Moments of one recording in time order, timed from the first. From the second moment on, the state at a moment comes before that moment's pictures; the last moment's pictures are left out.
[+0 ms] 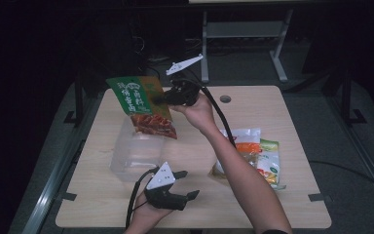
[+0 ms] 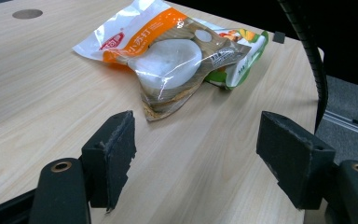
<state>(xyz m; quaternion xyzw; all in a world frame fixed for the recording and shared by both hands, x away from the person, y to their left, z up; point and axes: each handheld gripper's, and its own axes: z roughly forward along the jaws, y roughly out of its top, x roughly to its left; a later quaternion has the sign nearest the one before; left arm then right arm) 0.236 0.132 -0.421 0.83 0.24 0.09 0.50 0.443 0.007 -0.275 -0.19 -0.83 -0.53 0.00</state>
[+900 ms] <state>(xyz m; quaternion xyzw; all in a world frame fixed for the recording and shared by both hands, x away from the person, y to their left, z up) 0.235 0.133 -0.419 0.82 0.24 0.09 0.51 0.473 0.043 -0.324 -0.22 -0.81 -0.54 0.01</state>
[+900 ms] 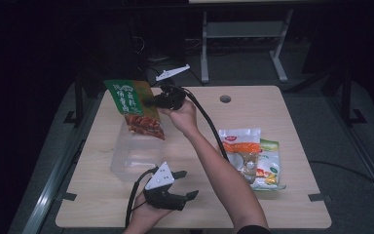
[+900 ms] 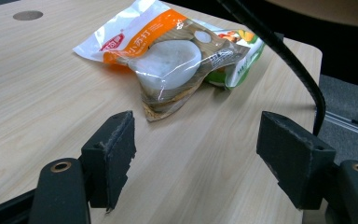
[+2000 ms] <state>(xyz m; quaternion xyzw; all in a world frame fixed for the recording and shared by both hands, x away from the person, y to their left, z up) 0.238 0.131 -0.421 0.83 0.24 0.09 0.50 0.476 0.016 -0.352 -0.26 -0.81 -0.52 0.01</state>
